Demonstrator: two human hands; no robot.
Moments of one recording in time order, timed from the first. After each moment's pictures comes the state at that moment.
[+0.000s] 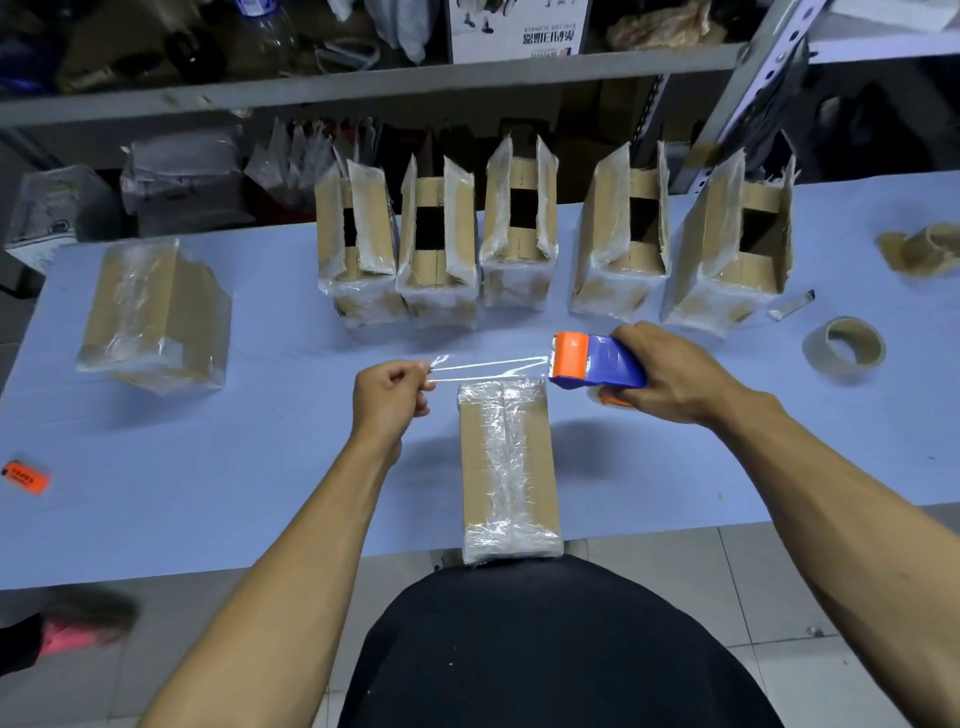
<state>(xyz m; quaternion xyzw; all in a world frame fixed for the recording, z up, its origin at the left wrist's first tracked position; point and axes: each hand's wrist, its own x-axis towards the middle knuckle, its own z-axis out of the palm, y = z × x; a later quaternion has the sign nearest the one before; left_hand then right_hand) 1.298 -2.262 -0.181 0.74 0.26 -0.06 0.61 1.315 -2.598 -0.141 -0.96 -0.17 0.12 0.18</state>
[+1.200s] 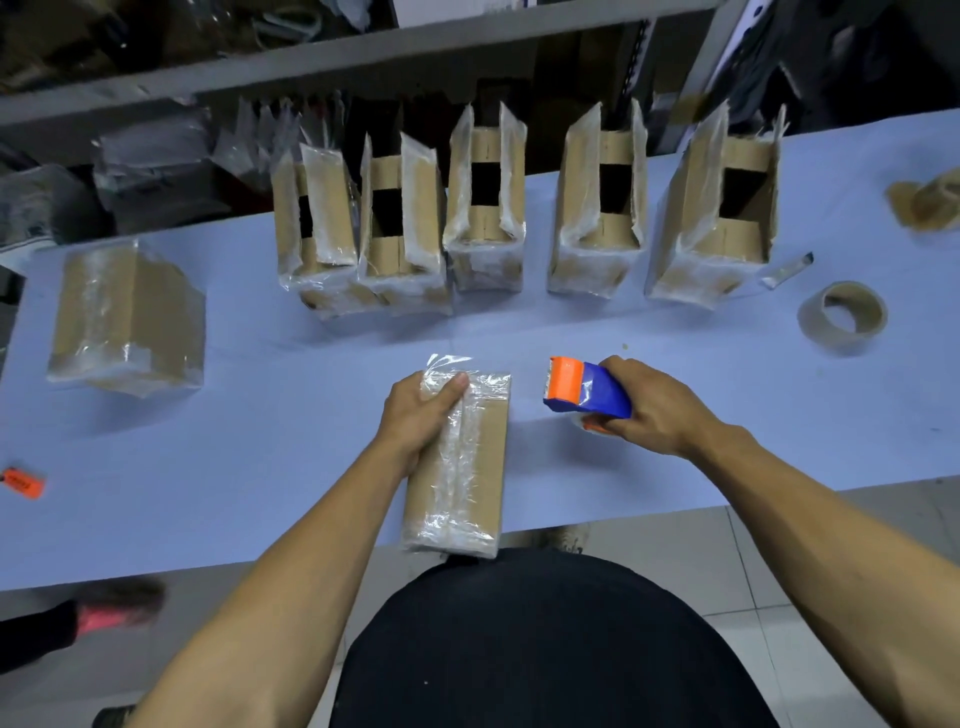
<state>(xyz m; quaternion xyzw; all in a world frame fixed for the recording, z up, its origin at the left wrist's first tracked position) 1.288 -2.317 -0.209 0.75 0.22 -0.21 0.59 1.278 -2.626 -0.187 -0.94 -0.09 0.22 0.25</state>
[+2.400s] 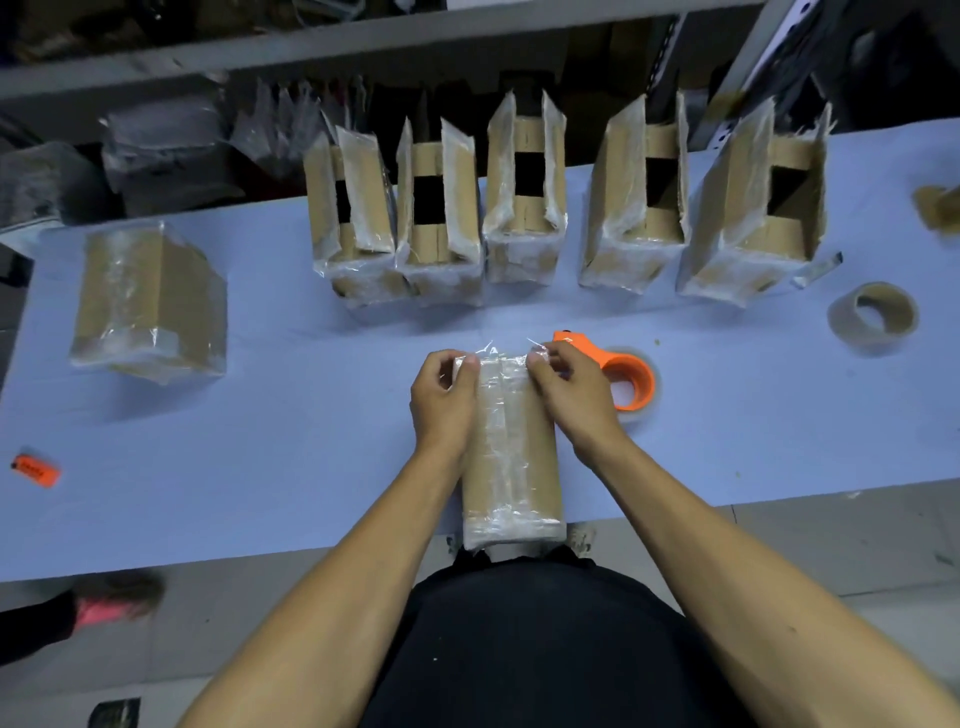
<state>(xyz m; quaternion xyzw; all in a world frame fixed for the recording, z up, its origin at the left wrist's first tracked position) 1.279 -2.318 -0.198 0.70 0.28 -0.02 0.65 1.279 -2.462 -0.176 -0.79 0.18 0.08 0.58</state>
